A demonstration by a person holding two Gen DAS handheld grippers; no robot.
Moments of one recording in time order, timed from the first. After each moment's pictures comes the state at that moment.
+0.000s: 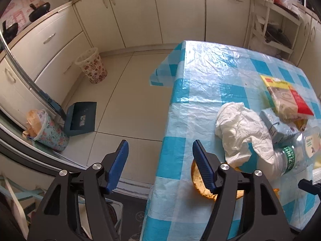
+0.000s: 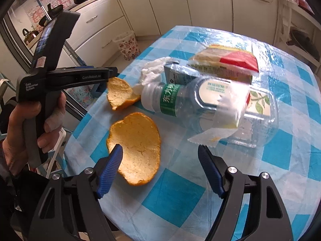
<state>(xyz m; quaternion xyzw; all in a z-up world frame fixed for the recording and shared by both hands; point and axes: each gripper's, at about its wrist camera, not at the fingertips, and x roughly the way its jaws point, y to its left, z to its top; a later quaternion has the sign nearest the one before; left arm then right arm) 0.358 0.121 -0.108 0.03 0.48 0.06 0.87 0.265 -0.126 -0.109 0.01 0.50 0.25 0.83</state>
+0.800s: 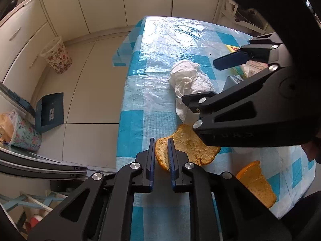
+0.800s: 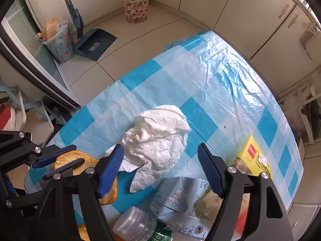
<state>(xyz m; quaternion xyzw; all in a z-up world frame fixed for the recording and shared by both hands) 0.353 0.100 -0.132 0.02 0.55 -0.06 0.83 0.421 -0.002 -0.134 -0.23 0.56 0.25 0.75</state>
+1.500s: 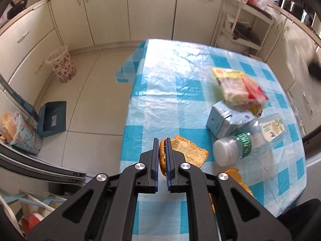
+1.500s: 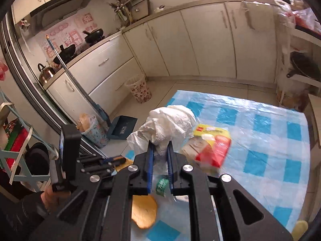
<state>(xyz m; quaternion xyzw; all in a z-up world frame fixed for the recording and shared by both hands) 0.334 0.096 -0.086 0.00 0.49 -0.06 0.87 0.317 -0.186 -0.011 0.09 0.41 0.28 0.87</state>
